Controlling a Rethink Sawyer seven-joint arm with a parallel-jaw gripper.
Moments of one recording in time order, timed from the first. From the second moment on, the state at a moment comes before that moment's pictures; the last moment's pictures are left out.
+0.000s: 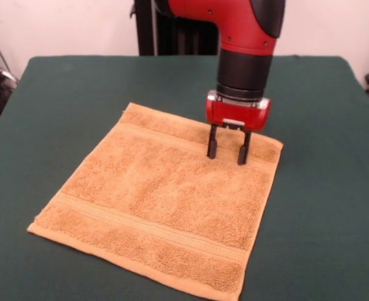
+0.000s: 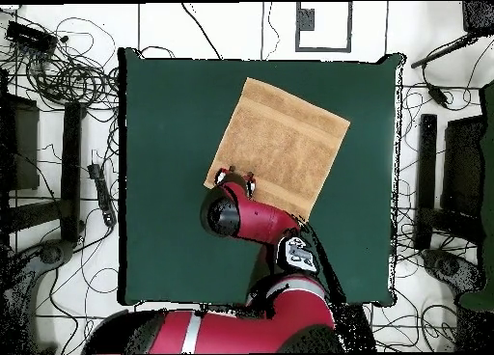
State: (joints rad) arm -0.06 -0.38 -0.06 1.75 0.13 -0.13 1.82
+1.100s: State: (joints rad) arm -0.14 -0.41 0.01 1.74 -0.21 -0.03 1.82
